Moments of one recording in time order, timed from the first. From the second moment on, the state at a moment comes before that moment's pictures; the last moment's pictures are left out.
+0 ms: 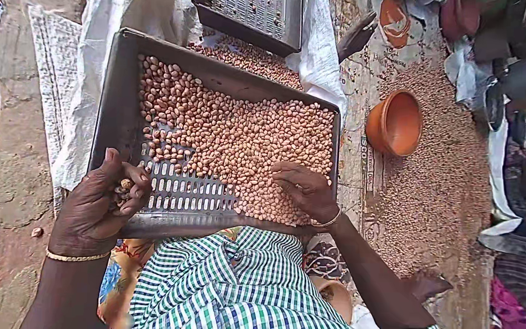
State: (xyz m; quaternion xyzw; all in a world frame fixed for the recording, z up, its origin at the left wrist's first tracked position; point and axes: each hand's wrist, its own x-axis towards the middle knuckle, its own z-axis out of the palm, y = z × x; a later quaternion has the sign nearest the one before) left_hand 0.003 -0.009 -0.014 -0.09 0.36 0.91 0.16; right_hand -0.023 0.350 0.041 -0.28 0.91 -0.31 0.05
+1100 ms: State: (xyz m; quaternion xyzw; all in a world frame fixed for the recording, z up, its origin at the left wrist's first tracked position) left_hand -0.009 -0.007 -0.003 -0.14 0.27 0.85 0.44; right_hand -0.061 0.289 0.037 -0.18 0.92 -0.33 -0.08
